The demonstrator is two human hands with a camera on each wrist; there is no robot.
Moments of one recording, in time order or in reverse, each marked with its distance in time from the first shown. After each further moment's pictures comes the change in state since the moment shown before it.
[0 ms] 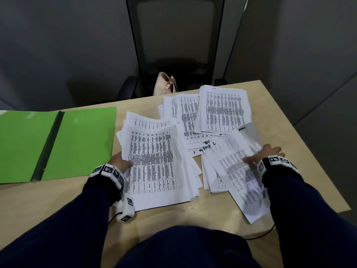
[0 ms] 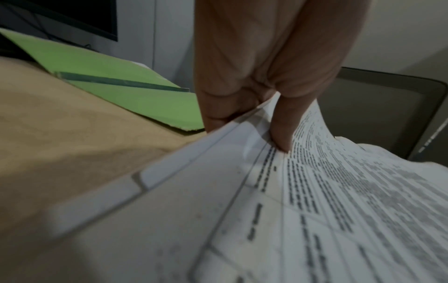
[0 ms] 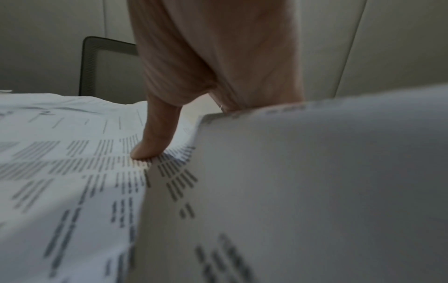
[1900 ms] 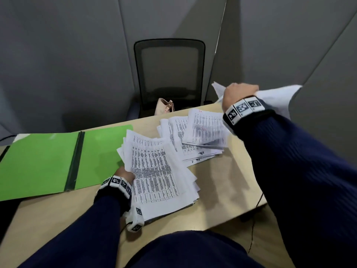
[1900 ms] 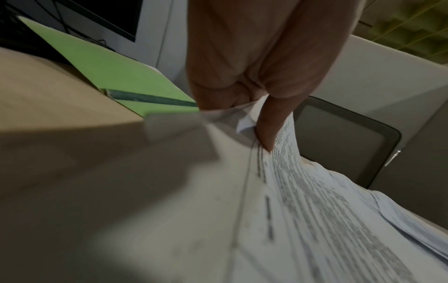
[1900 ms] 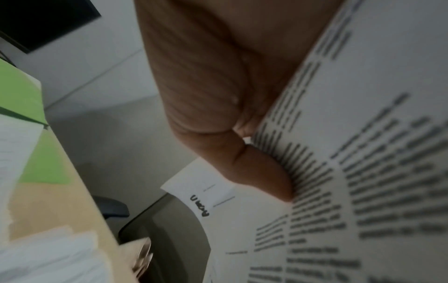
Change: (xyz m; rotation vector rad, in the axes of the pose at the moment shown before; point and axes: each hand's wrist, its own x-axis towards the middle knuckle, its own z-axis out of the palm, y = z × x) left_hand -0.015 -0.091 -0.063 -0.040 0.058 0.078; right_hand -0.286 -0.149 -0.136 -0.411 0.674 -0.353
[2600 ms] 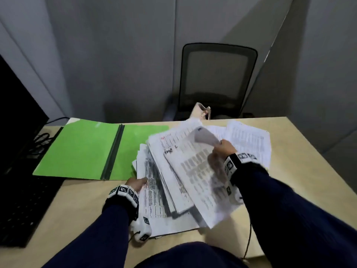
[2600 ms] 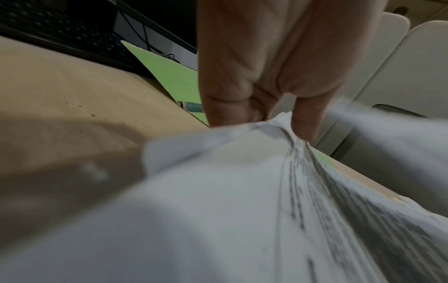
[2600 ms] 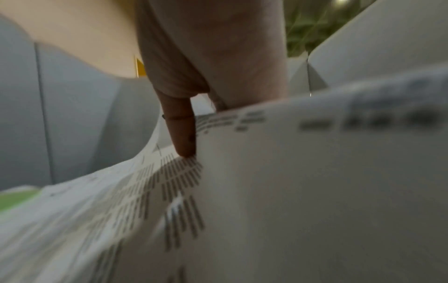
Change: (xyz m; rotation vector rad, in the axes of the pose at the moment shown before) left_hand 0.007 -0.057 -0.043 -0.305 -0.121 -0.258; right_hand -0.014 -0.148 0.105 0.860 -0.576 -0.087
